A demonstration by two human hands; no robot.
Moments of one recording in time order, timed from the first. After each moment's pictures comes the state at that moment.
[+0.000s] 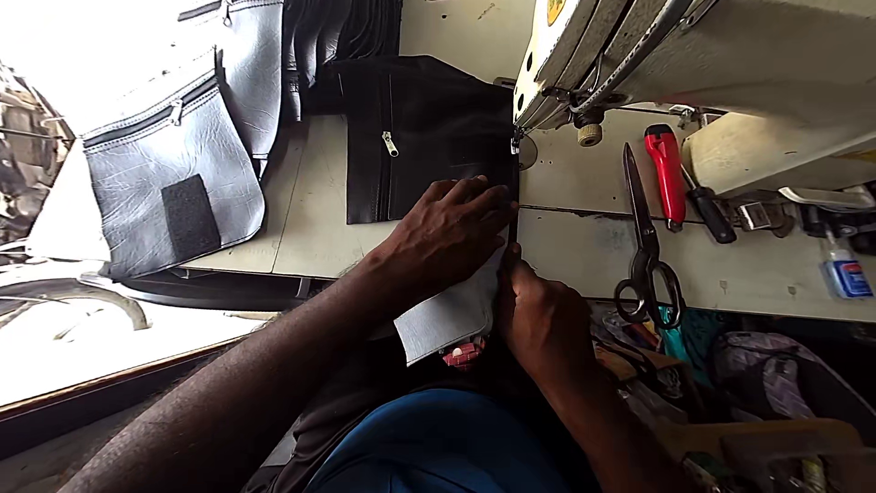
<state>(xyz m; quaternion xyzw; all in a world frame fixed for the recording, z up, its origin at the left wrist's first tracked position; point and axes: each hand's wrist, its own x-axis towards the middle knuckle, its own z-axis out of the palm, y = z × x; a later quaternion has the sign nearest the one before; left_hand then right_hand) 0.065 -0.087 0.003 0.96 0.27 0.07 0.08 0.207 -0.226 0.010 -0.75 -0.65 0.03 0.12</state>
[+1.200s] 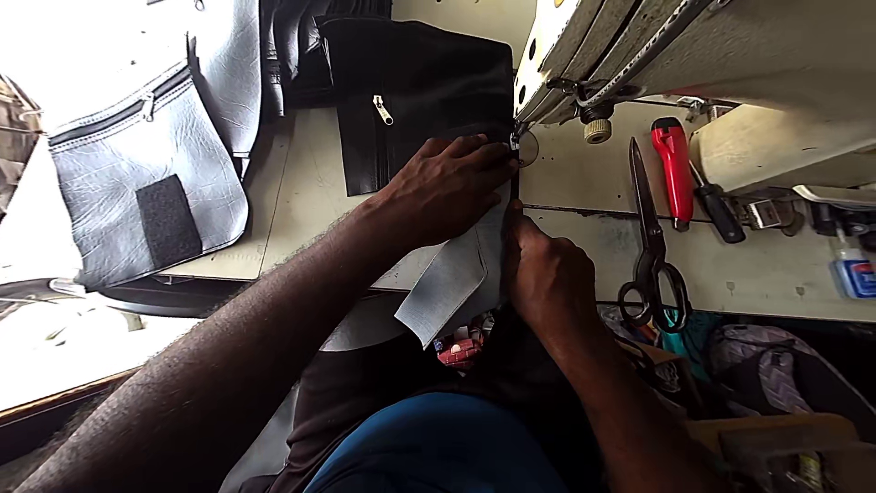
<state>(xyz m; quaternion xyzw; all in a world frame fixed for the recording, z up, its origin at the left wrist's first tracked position) 0.073 -0.032 0.008 0.96 0.26 0.04 0.08 0.219 -0.177 0.015 -0.77 -0.63 0.05 0.08</state>
